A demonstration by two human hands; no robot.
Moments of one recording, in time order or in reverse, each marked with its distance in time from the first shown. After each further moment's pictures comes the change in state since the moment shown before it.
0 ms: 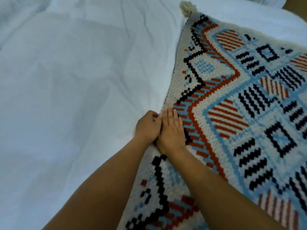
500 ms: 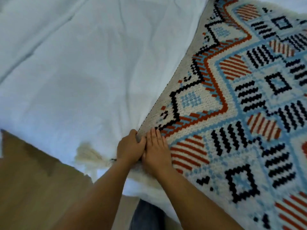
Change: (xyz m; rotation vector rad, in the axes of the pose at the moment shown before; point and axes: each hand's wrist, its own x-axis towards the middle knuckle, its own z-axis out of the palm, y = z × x) left_hand -0.304 -0.144 -0.041 0.294 0.161 -0.156; right_hand -0.294 -0.074 0.073 0.039 -0.279 -0.265
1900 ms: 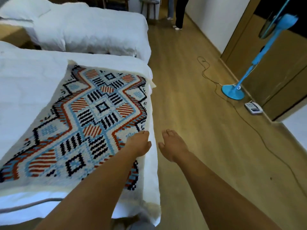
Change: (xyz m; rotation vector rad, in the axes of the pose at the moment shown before) left_hand -0.393 0.494 0.136 0.498 -0.346 0.804; right_hand -0.525 0.376 -0.265 0.025 0.273 0.497
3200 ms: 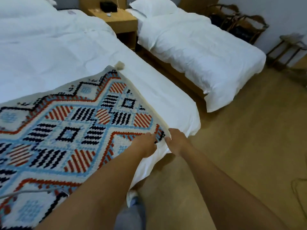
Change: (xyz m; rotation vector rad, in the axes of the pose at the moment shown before) left_hand 0.566 -0.001 -0.157 -0.296 0.186 -0.693; right_hand 0.666 0.116 -0.223 -0.060 -0.292 -0.637
